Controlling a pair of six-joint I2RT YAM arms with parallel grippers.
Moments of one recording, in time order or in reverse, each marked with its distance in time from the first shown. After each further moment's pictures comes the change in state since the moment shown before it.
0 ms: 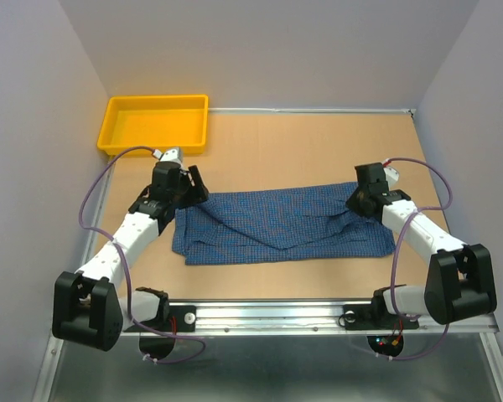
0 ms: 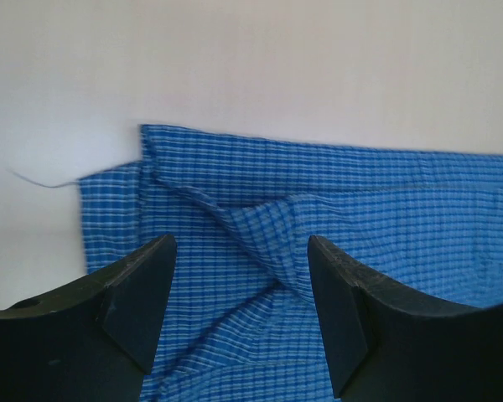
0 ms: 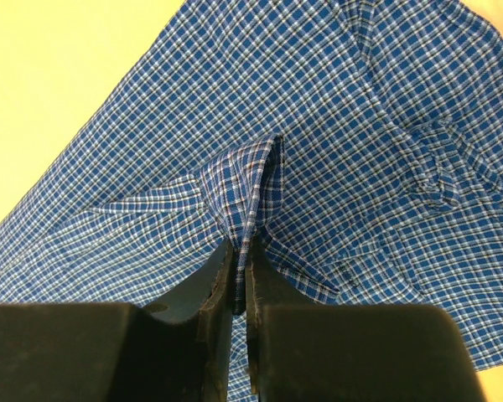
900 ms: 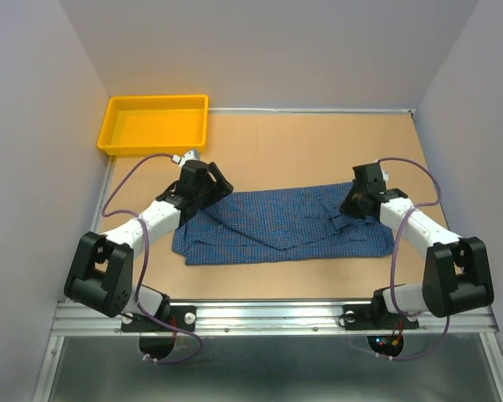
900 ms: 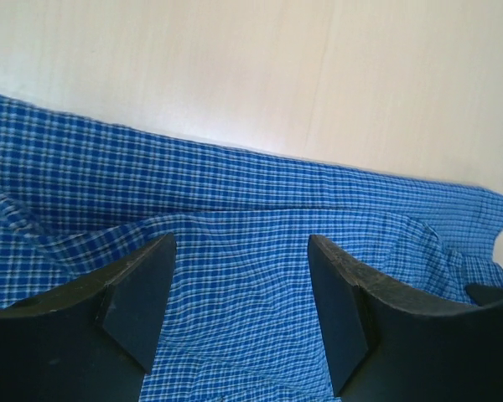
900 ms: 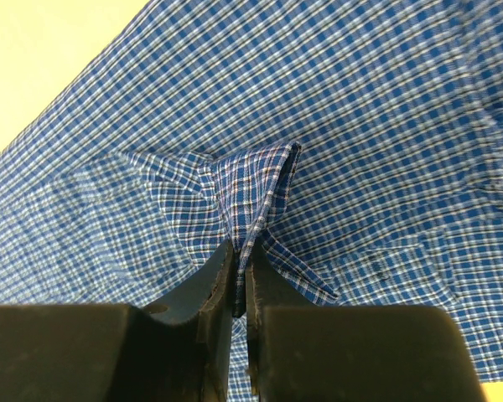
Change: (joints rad) left arm -0.177 0.224 0.034 0.191 -0.012 -0.381; right arm 0.000 0.043 0.002 0.004 -0.145 -0.074
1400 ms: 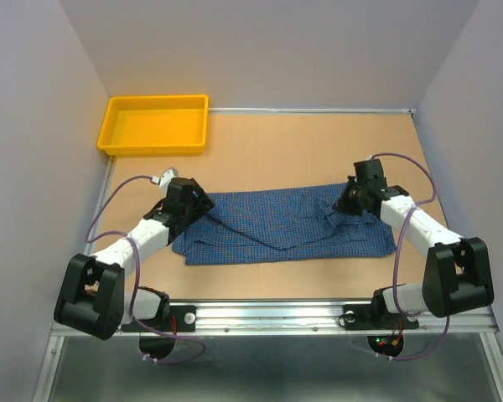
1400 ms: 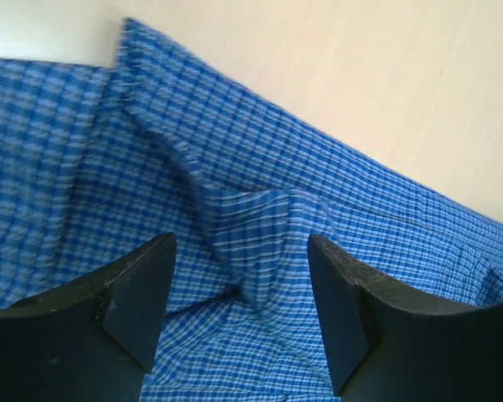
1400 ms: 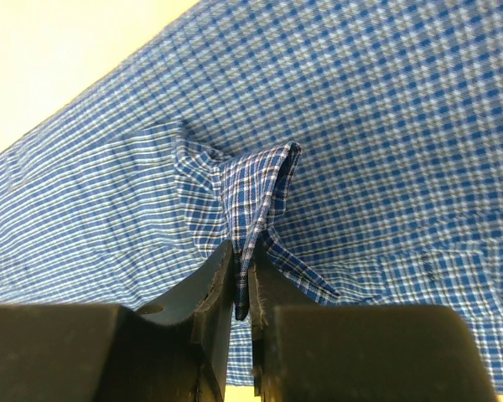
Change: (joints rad) left arm 0.063 -0.123 -0.182 -0.022 -0.112 -0.065; right arm 0.000 0.000 0.032 0.002 -0.183 -0.042
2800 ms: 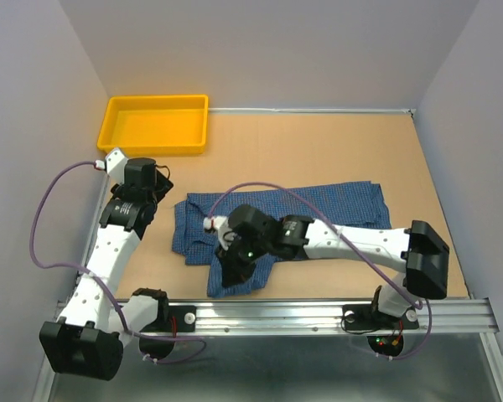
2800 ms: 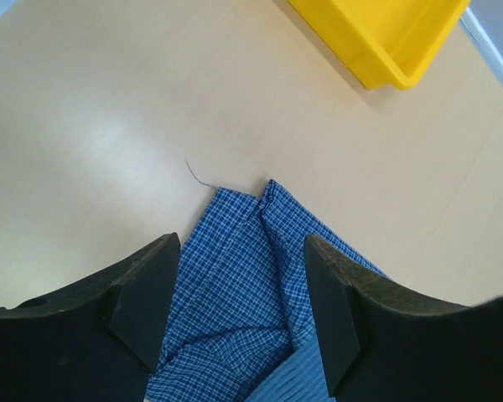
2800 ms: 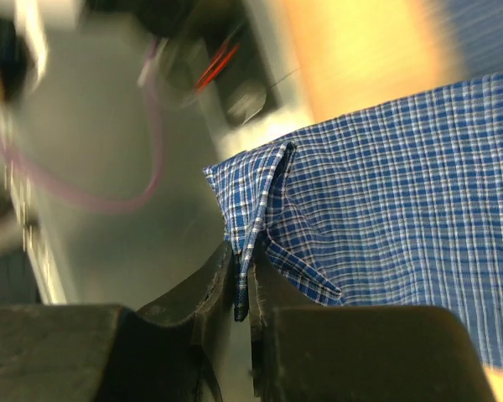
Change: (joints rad) left arm 0.189 -0.270 0.326 -0.538 -0.264 0.097; right arm 0.958 0.232 0.415 0.008 -0.387 -0.282
